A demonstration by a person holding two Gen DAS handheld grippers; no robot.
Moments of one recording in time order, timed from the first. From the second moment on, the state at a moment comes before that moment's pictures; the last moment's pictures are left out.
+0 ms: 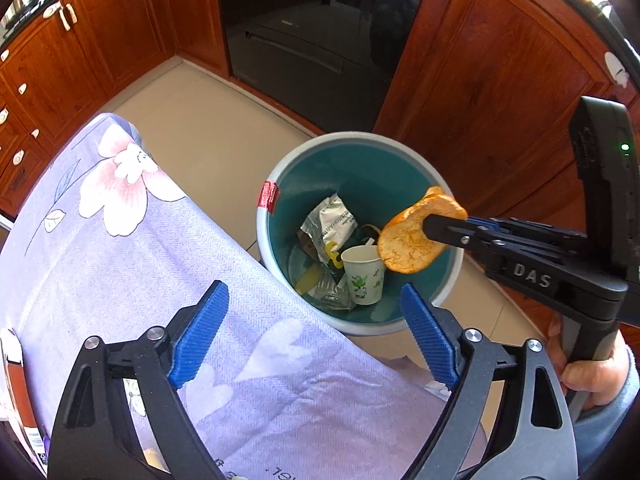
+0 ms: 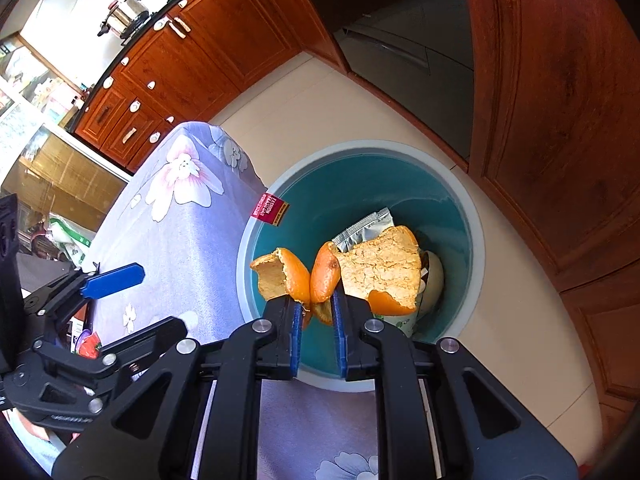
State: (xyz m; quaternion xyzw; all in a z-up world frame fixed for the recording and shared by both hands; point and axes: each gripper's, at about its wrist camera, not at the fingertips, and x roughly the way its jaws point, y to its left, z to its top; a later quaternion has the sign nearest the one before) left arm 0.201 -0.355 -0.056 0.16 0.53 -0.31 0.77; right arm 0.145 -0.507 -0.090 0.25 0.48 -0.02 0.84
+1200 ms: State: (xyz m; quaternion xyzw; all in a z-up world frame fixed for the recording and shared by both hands) left arm 0.130 -0.247 0.034 0.10 0.46 -0.31 0.82; right arm 0.100 -0.420 -0.009 0.21 0.46 -0.01 0.86
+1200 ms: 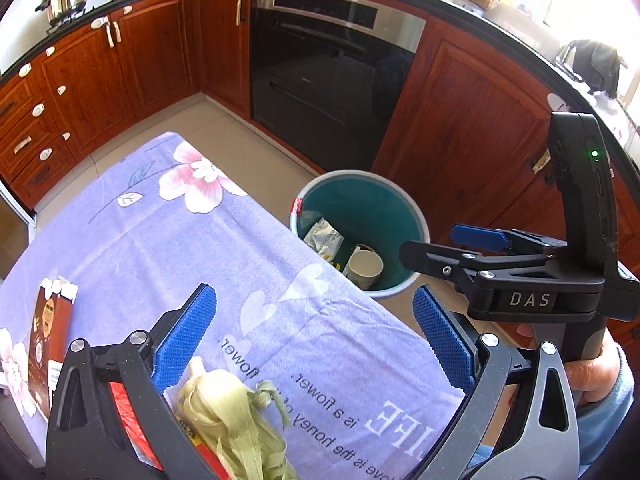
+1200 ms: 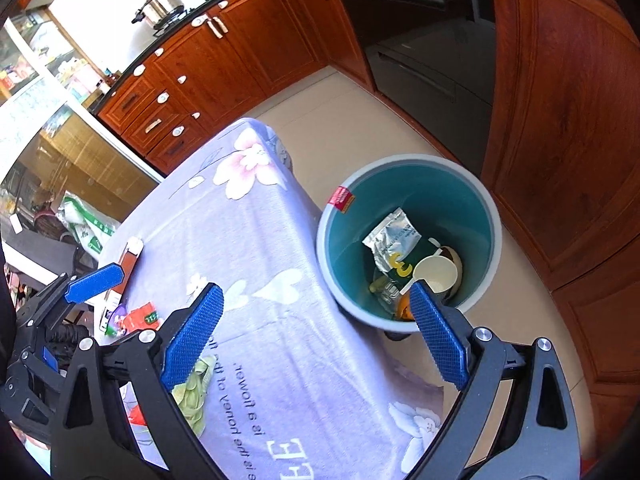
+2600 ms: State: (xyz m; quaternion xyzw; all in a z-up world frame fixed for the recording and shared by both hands) left arm 0.094 0.000 -0.056 -0.03 0.51 -0.16 0.84; right arm 0.106 -0.214 -0.069 0.09 0.57 0.11 0.81
